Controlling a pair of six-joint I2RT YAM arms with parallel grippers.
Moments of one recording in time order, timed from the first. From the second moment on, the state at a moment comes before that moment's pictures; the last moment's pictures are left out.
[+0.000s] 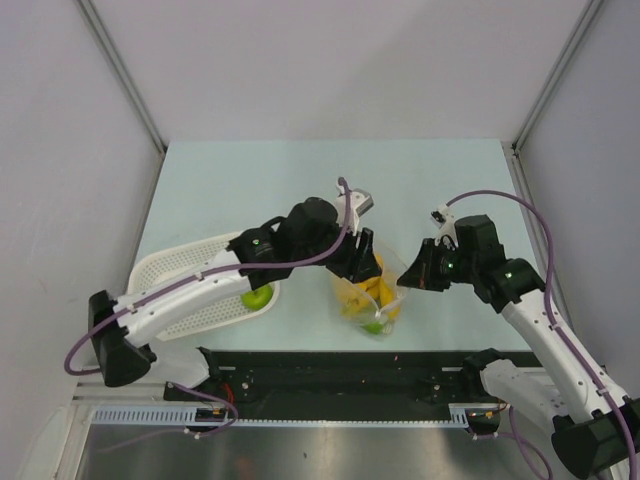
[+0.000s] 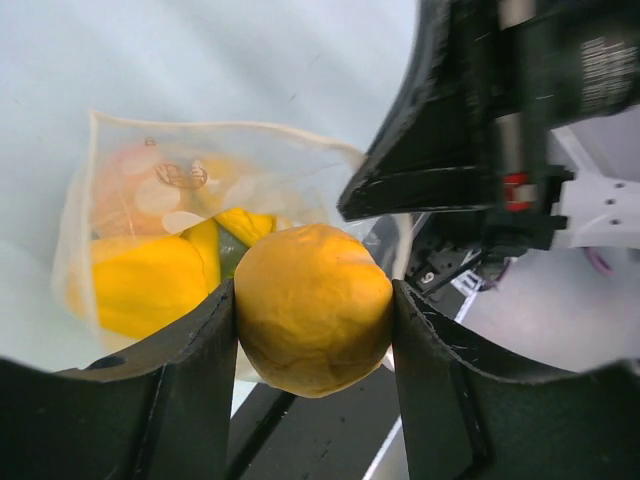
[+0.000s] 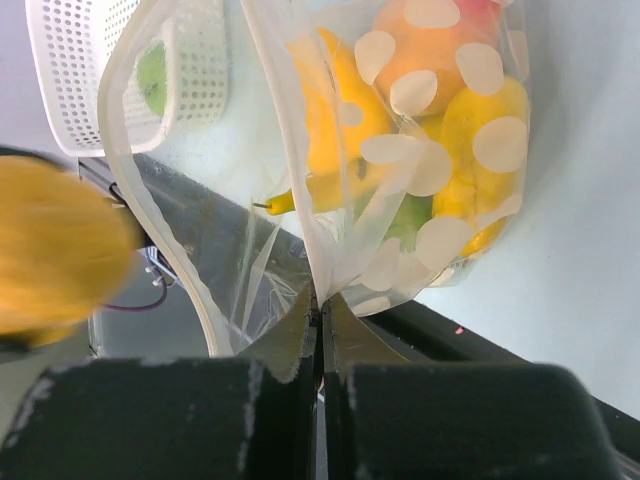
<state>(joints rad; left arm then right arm) -1.01 1.38 1.31 -0.48 0.14 -0.44 0.38 0.89 0.88 -0.75 -0.46 0.54</state>
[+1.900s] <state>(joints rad) -0.34 1.45 0.88 -0.45 -0.23 -0.51 0.34 0.99 0.95 -0.82 -0.47 0.42</state>
